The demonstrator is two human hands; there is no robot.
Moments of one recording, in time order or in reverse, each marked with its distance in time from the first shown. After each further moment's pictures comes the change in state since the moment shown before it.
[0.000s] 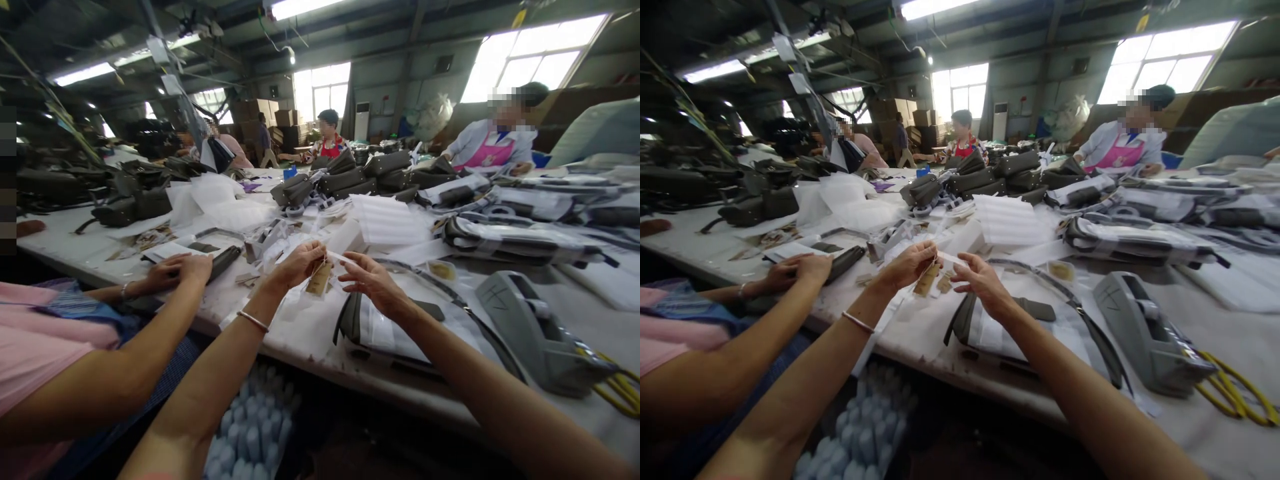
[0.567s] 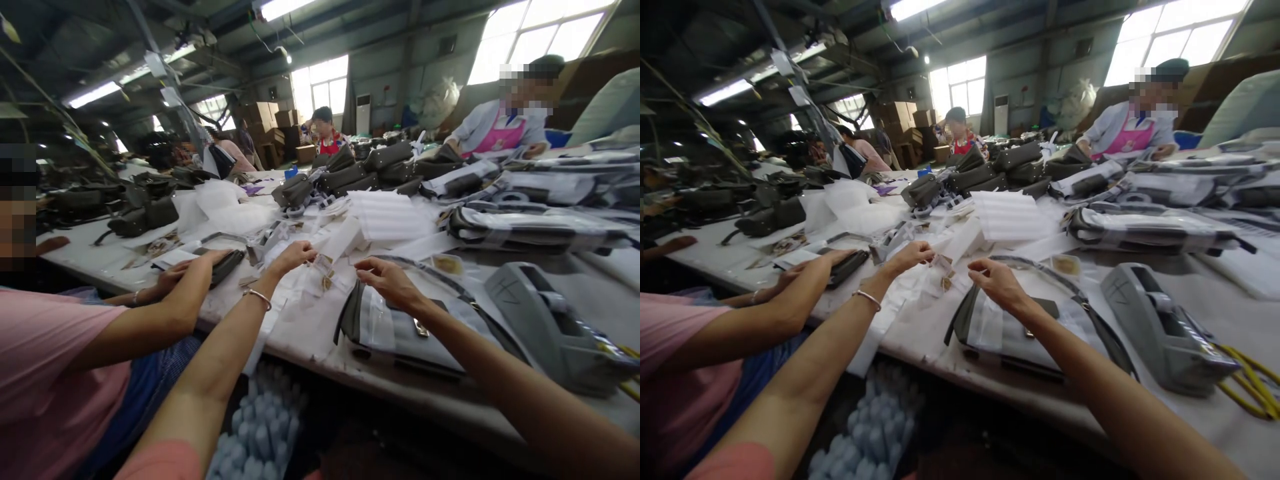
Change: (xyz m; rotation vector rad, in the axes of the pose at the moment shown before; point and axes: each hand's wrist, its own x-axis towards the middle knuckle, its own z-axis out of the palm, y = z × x) left_hand 0.048 -0.011 -0.048 0.860 0.189 -0.092; right_hand 0.000 0.006 -0.045 -0.640 0.045 -0.177
